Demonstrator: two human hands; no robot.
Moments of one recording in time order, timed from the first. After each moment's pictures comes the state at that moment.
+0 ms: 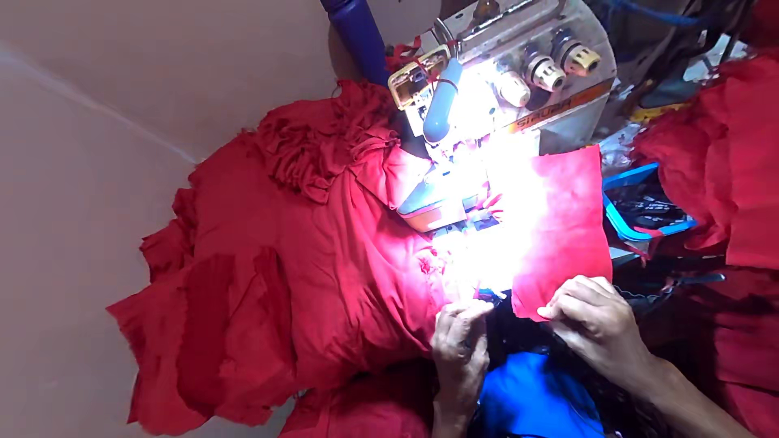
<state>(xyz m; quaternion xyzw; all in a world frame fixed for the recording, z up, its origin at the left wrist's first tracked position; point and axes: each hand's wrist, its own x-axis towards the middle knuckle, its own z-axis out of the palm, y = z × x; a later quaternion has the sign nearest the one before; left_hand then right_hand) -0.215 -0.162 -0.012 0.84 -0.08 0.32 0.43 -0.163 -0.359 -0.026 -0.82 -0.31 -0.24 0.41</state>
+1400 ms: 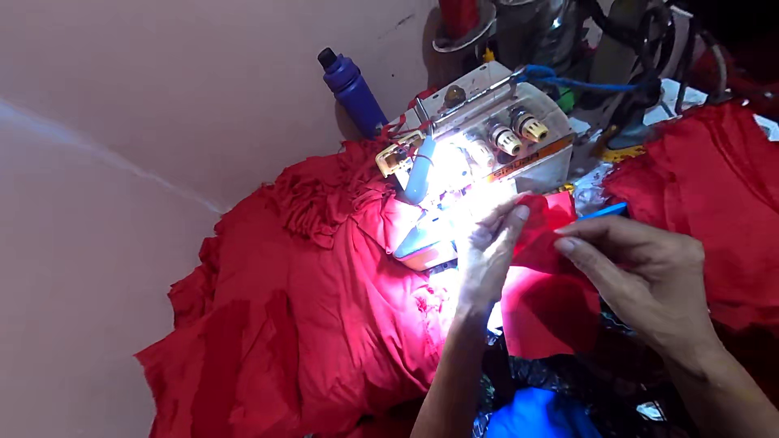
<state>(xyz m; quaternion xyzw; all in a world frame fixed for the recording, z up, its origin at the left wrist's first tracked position) -0.081 -0.216 0.091 0.68 -0.12 0.08 0.72 -0.103 -0.373 0.075 -0.71 -0.24 -0.27 0.61</state>
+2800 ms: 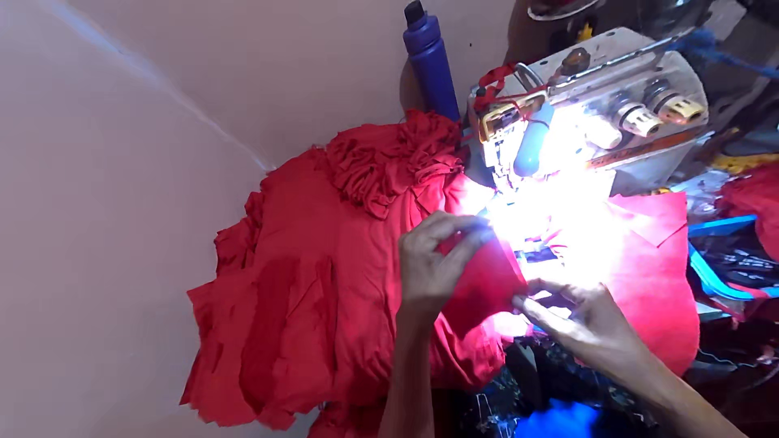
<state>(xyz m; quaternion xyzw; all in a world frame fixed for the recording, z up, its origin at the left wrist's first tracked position) -0.114 -0.073 0.116 0.82 -0.19 0.31 0.45 -0.120 -0.265 0.047 -0.72 -0.28 -0.04 0.64</state>
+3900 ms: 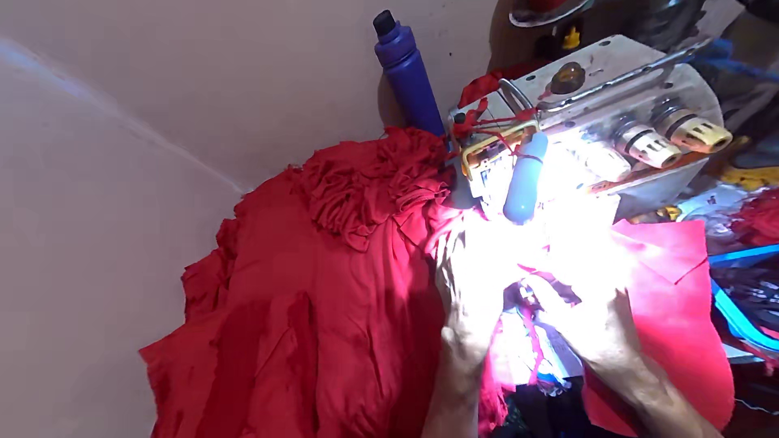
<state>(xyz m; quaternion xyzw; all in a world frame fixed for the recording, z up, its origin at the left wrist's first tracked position) -0.058 -0.123 0.072 0.95 0.03 0.20 0.25 -0.070 -0.259 0.029 -0.82 -0.14 -0.21 0.51</state>
